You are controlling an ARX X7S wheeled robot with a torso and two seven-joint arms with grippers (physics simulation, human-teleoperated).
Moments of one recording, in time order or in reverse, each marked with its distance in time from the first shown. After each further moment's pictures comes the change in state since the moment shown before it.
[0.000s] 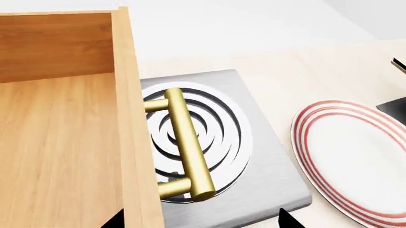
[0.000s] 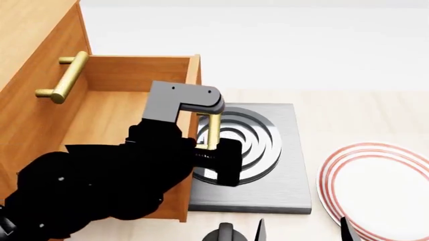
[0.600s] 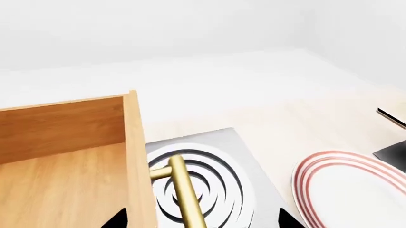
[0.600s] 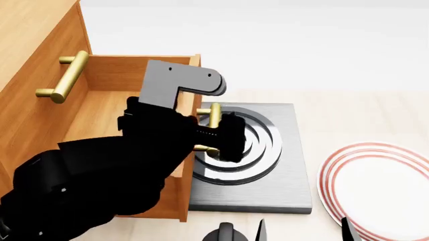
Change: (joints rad) left arm -0.017 -0.022 0.059 0.073 0.145 0.161 0.044; right arm -0.004 0.006 -0.001 -0.005 0.000 -0.006 0.005
